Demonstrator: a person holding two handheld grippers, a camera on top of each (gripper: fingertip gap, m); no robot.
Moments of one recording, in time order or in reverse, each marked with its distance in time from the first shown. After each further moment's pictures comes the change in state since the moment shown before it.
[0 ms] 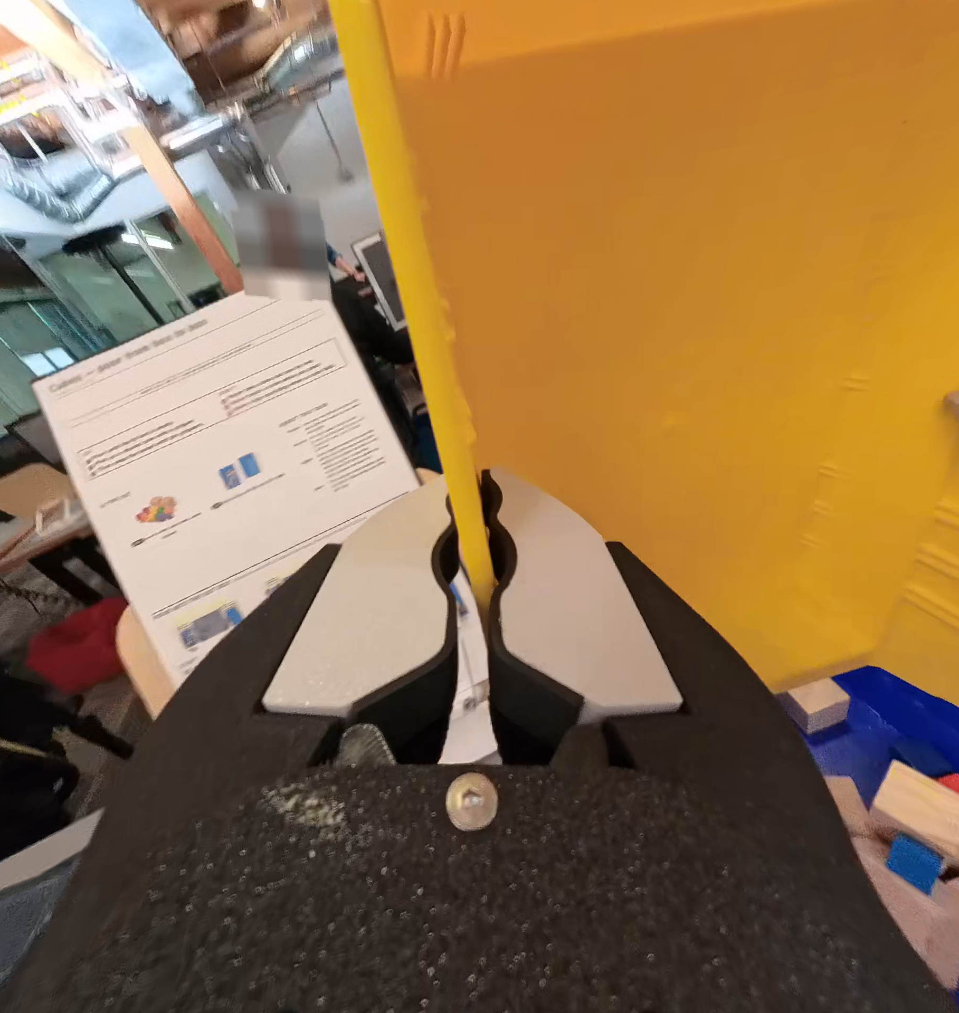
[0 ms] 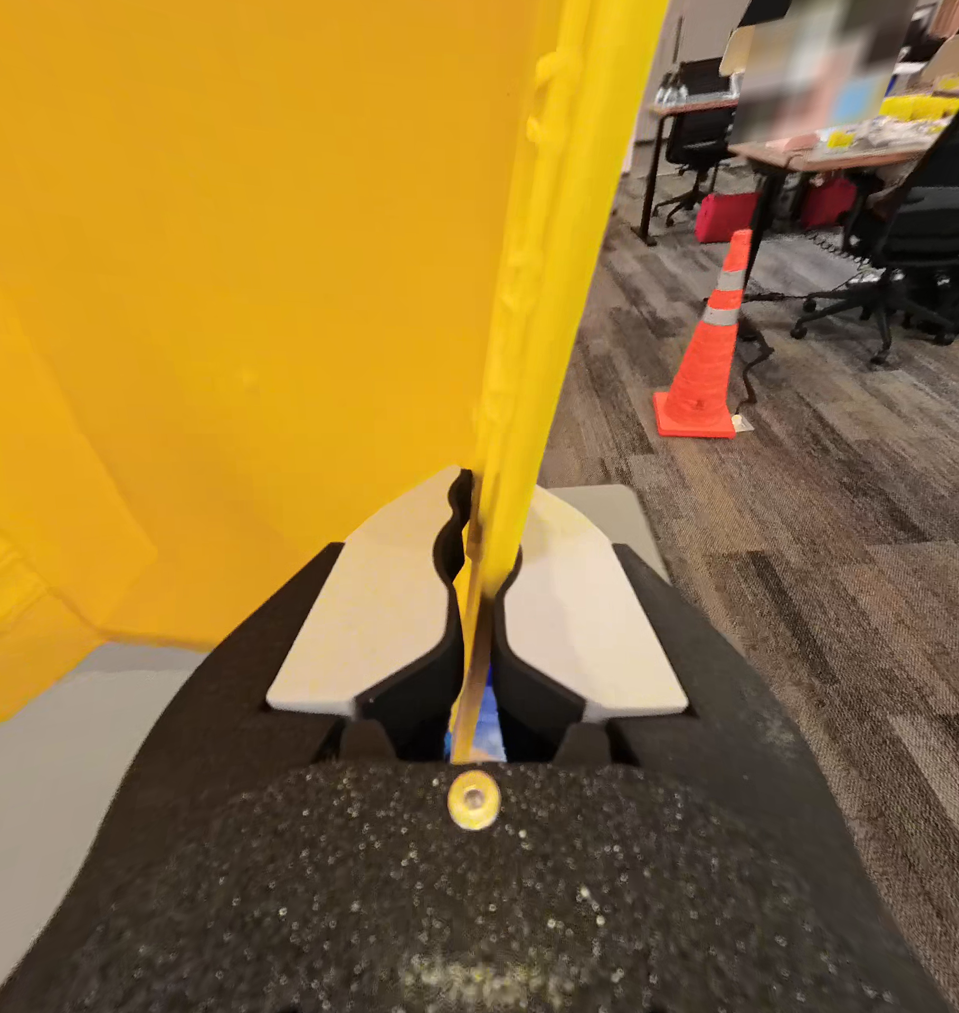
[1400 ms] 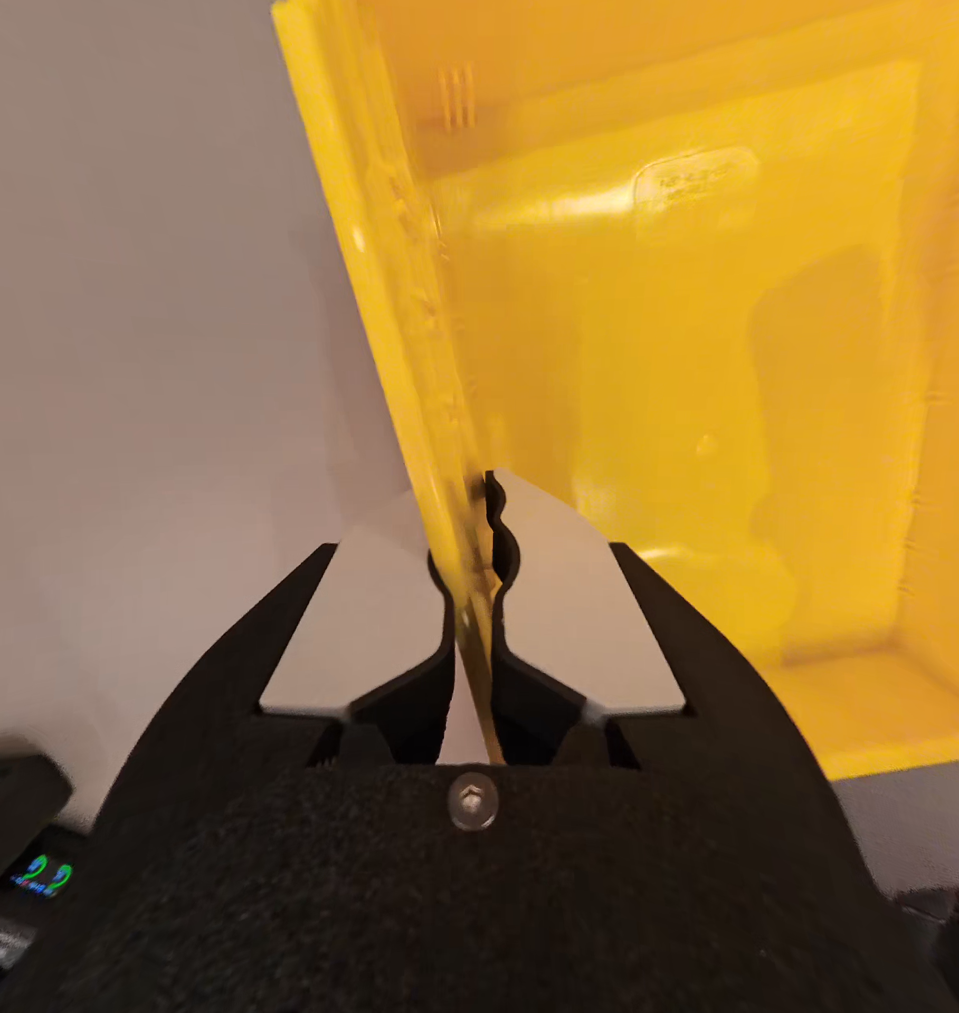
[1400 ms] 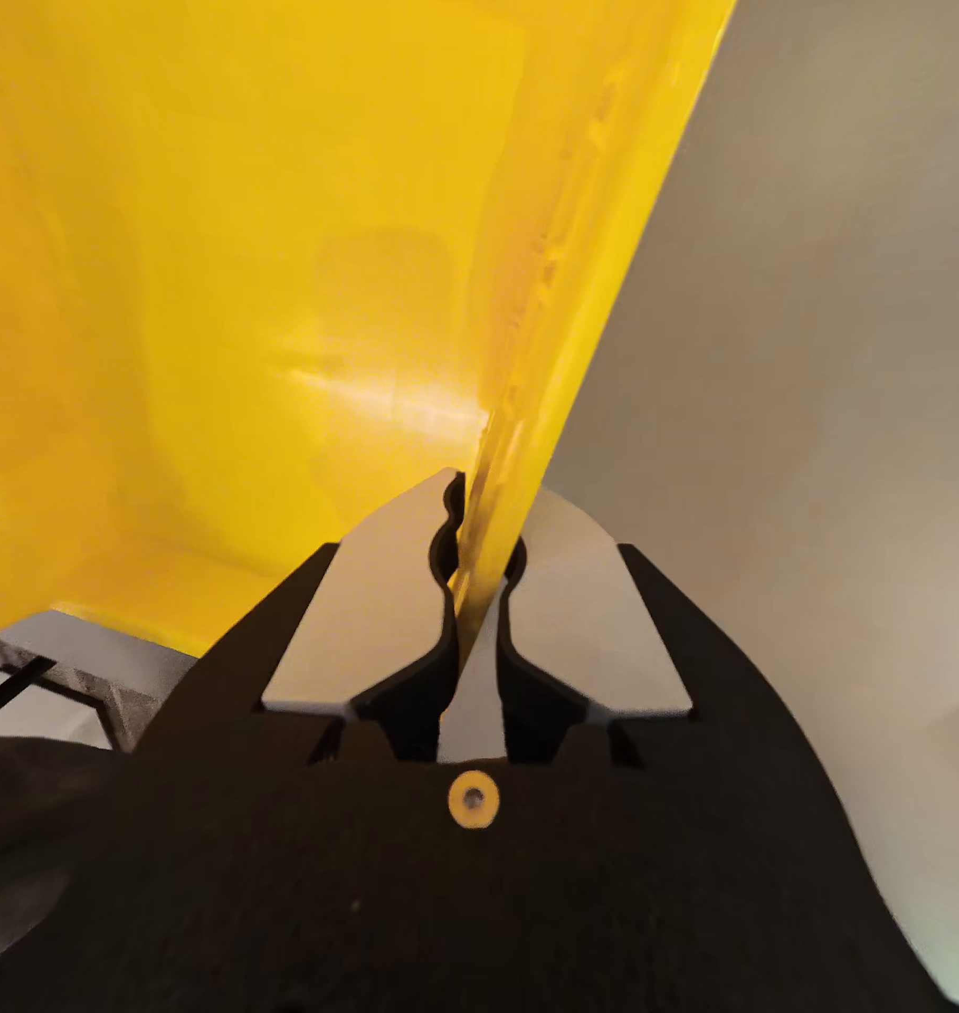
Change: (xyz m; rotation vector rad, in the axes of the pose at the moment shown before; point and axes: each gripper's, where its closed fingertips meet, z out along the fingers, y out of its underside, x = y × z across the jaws) left arm -0.385 0.542 -0.207 -1.316 0.127 -0.368; right arm -0.550 0.373 0.037 -1.379 -0.301 -0.164
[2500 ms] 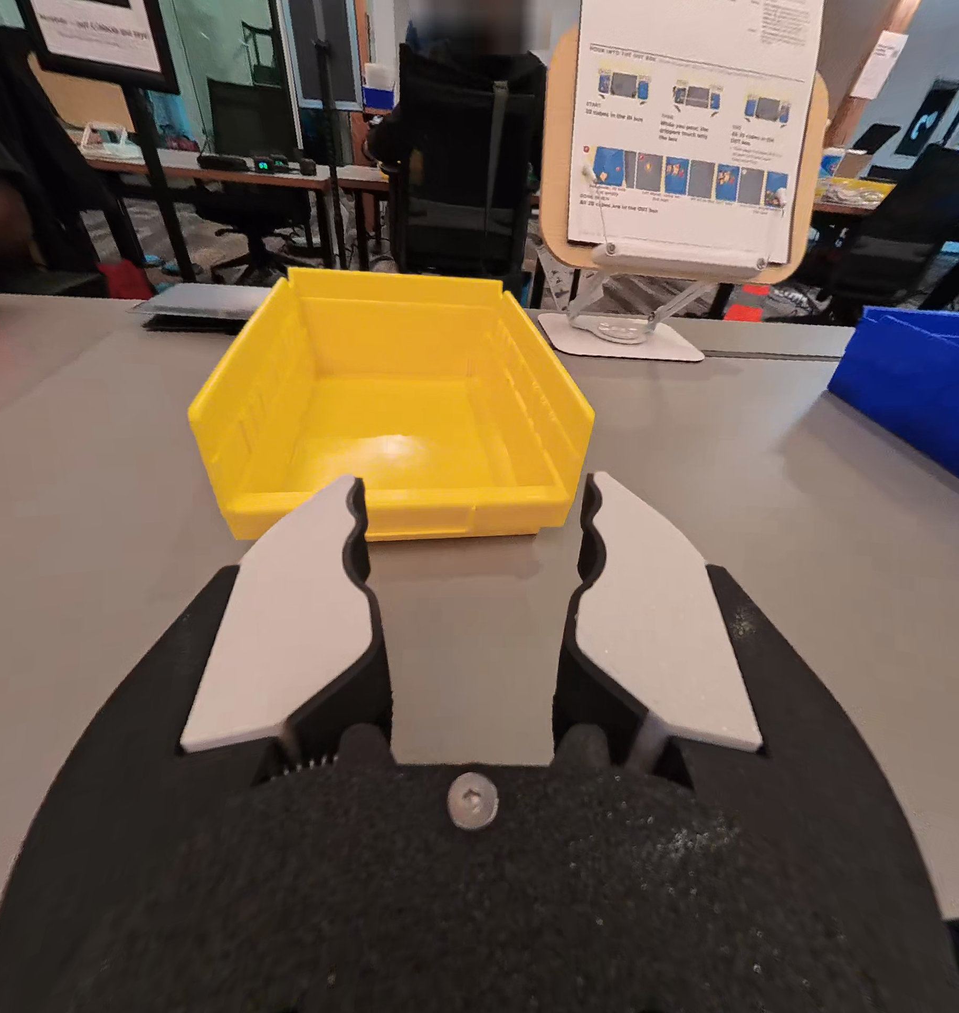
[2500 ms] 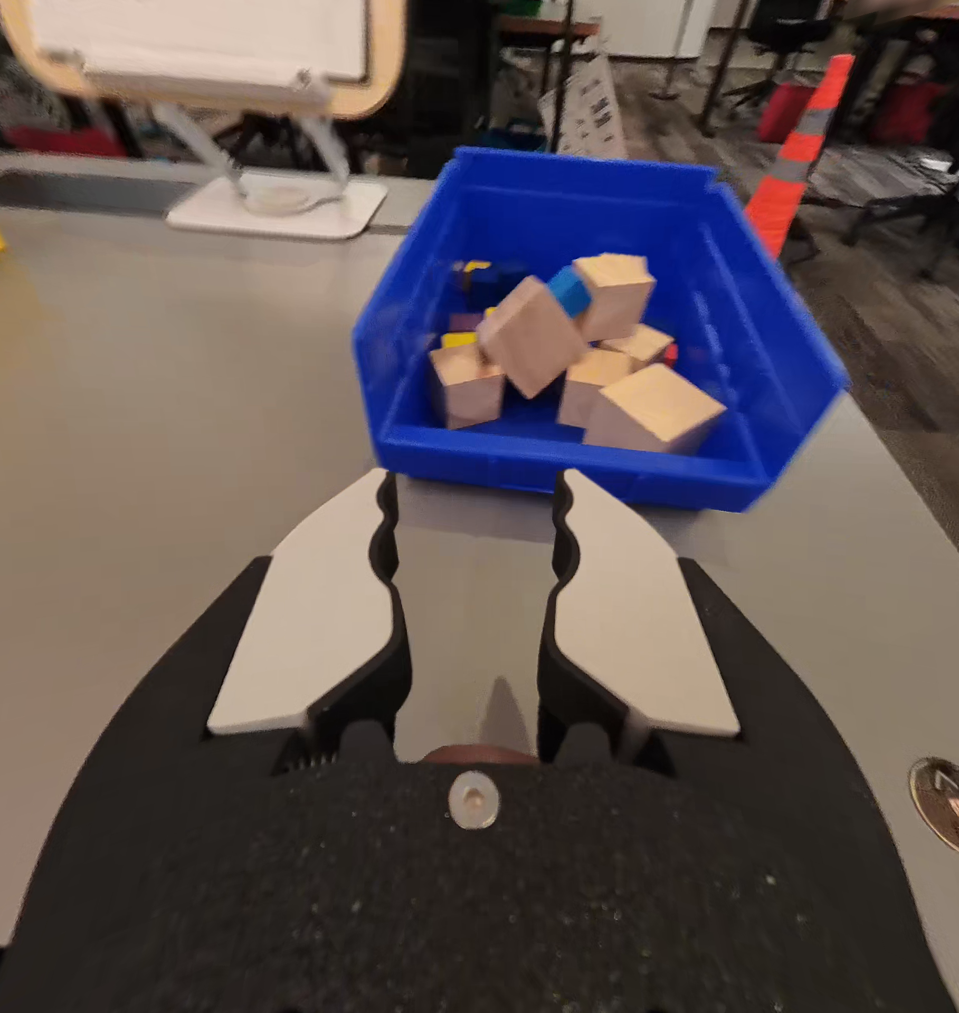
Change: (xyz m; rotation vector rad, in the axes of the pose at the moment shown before) left arm 0.167 0.184 -0.134 1.211 0.028 -0.122; right arm 0.400 0.343 -0.154 1.220 0.339 0.051
